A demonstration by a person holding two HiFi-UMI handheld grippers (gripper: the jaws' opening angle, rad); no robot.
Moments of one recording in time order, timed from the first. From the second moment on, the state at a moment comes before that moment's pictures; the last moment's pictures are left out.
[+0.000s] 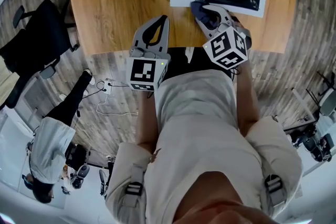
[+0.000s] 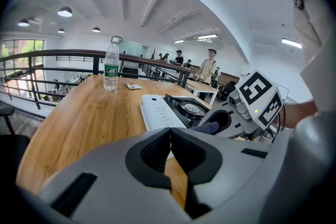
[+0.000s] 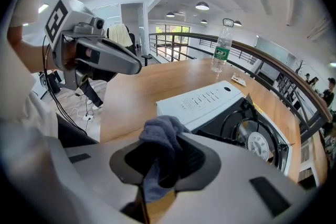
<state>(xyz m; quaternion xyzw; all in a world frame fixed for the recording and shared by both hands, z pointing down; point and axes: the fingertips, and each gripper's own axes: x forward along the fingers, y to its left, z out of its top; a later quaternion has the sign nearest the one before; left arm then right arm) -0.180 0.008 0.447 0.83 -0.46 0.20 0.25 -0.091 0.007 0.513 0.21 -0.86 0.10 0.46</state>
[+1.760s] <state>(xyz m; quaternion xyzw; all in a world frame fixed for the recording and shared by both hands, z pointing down) -0.181 -0.046 0.380 0.87 -0.44 0.16 0.17 -0.136 -0.071 0.401 0.32 -0.88 0.04 0.35</state>
